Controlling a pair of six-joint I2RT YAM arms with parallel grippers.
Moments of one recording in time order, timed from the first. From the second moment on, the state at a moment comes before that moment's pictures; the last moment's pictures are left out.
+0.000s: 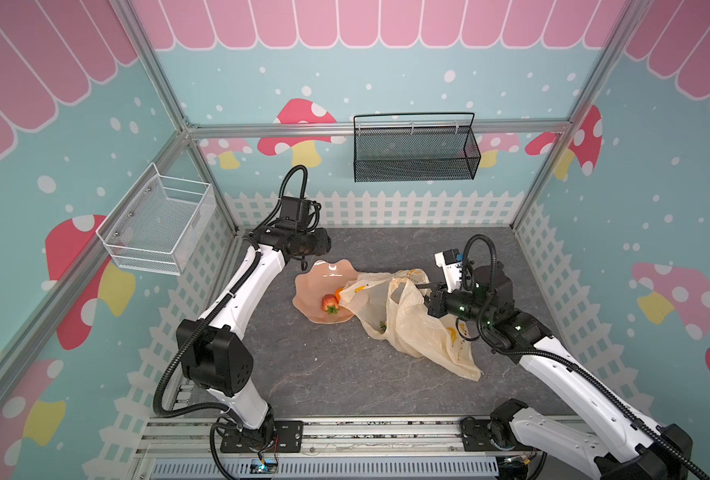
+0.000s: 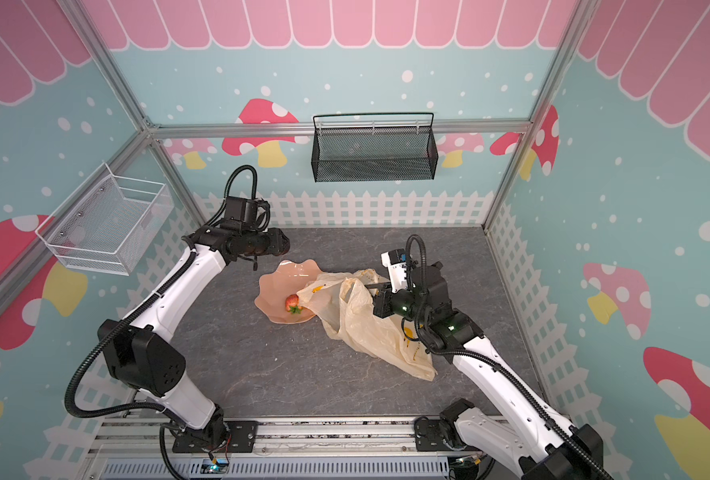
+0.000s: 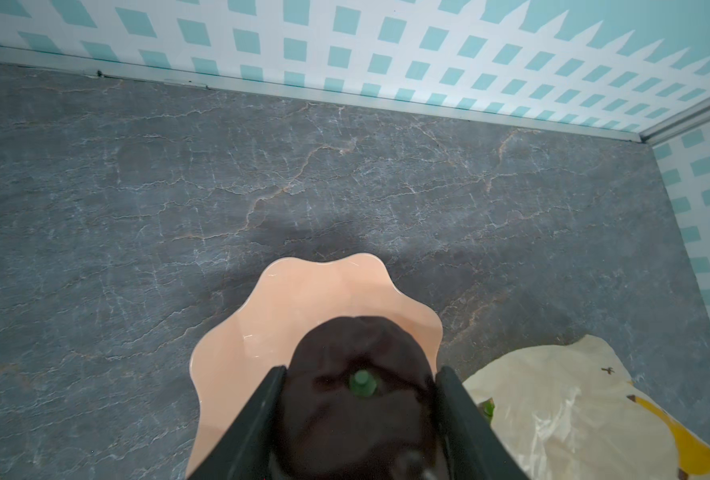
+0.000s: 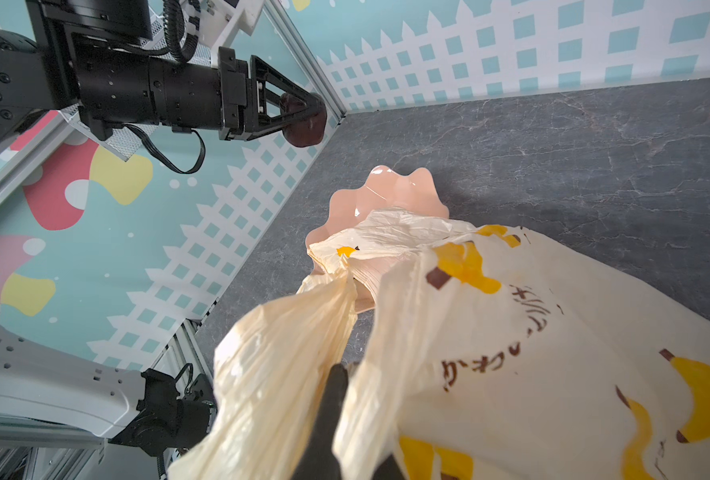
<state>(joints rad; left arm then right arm) -0.25 1.67 1.66 -0.78 0.10 -0.29 0.51 0.99 0.88 -0.24 -0.39 0.44</state>
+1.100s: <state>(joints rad) -0.58 1.43 1.38 -0.79 0.43 0.02 0.51 0.99 0.88 -0.24 -0.38 0.44</state>
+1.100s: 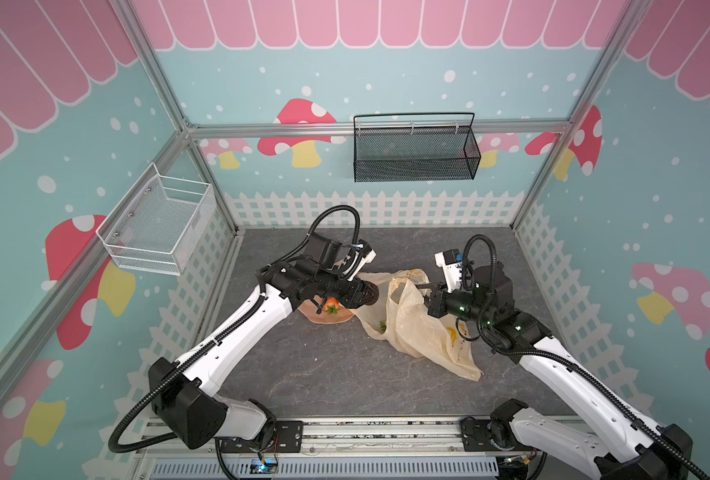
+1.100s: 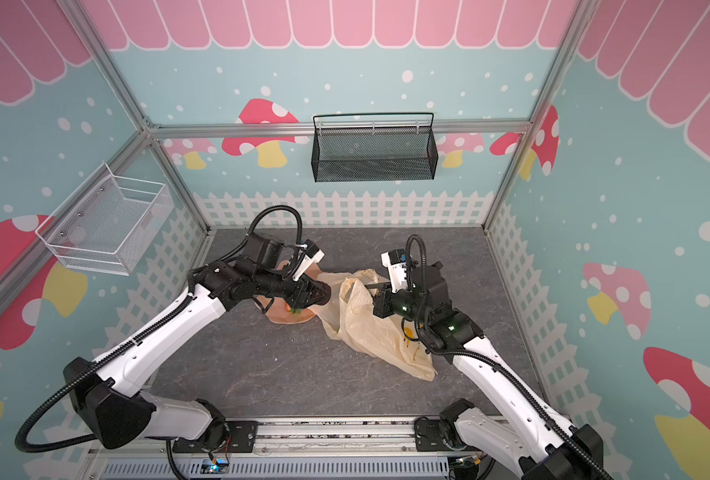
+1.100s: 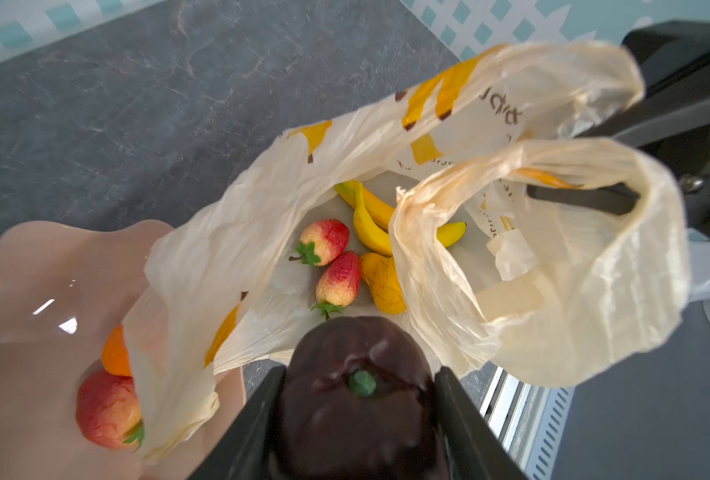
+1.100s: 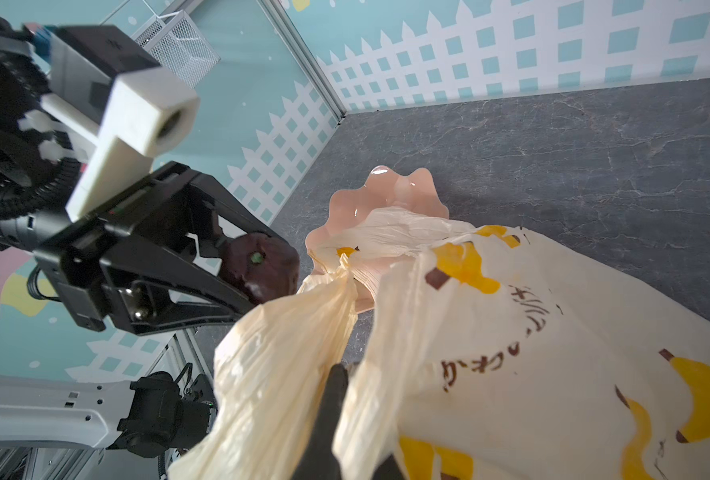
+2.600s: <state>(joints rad) -0.75 1.88 1.45 -0.72 0.38 0.00 0.51 0.99 0.88 -0.24 -0.38 0.44</state>
